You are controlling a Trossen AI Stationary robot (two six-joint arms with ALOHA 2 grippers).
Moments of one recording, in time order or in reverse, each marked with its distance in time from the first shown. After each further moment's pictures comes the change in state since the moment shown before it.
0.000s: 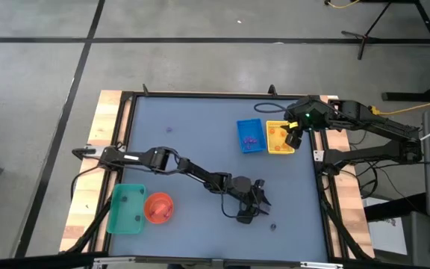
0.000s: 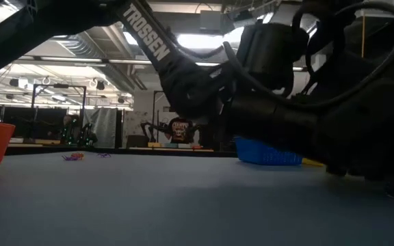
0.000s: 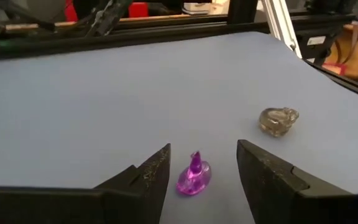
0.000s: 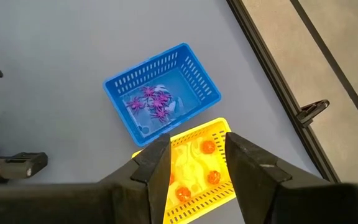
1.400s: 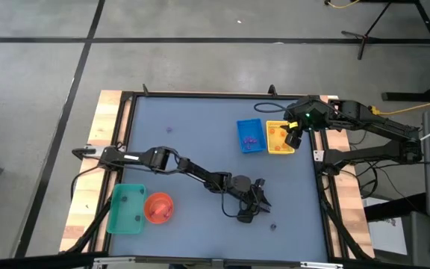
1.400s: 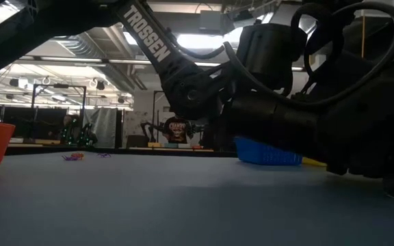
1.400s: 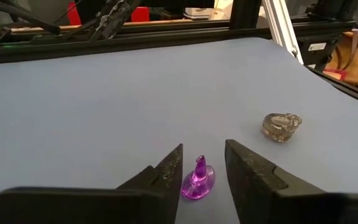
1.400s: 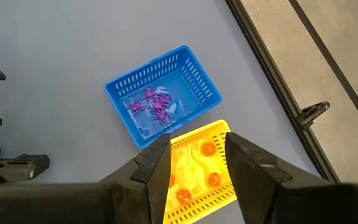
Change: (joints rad) left arm 0.003 0.004 0.000 0.021 0.001 -0.013; right arm 0.000 0.000 0.000 0.009 0.000 0.000
